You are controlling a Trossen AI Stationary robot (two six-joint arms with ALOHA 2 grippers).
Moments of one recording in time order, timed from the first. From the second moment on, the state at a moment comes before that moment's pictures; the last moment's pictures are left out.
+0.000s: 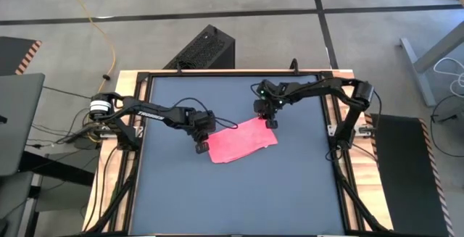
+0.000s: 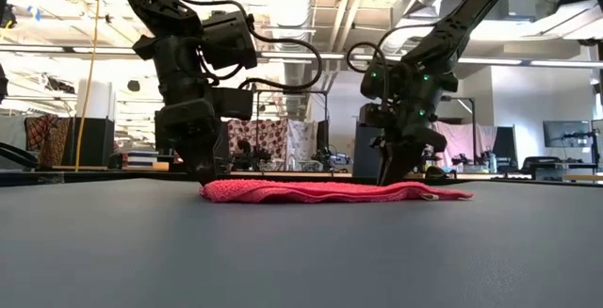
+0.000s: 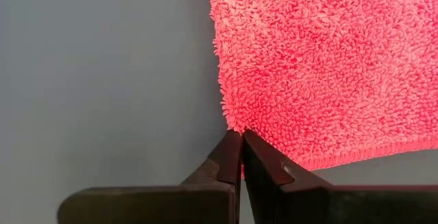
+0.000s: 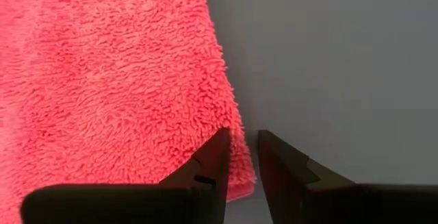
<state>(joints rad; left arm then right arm) 0.14 1.67 0.83 -0.36 0.05 -0.10 -0.47 1.78 0.93 -0.34 -0.20 -0.58</state>
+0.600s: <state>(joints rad) 0.15 1.47 0.99 -0.53 -0.06 0.04 -0.45 1.44 0.92 -0.39 -0.02 -0.63</state>
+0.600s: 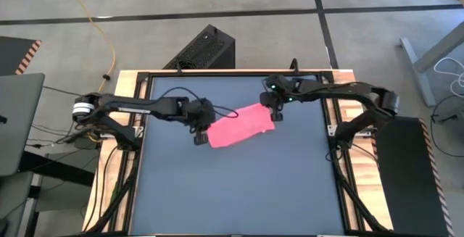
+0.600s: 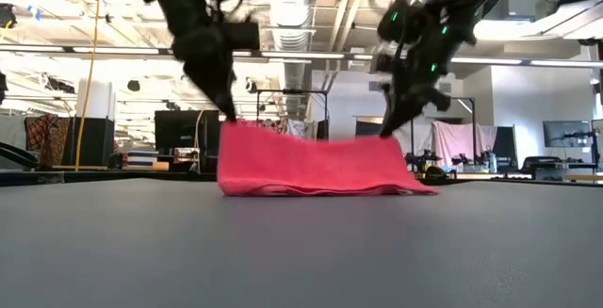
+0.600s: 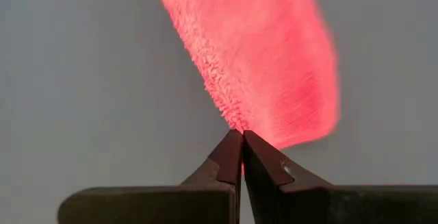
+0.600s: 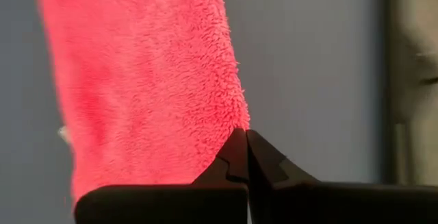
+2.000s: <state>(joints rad) -0.45 1.75 1.22 -0.66 -0.27 -0.23 0.64 1.53 0.83 -0.51 0.16 0.45</state>
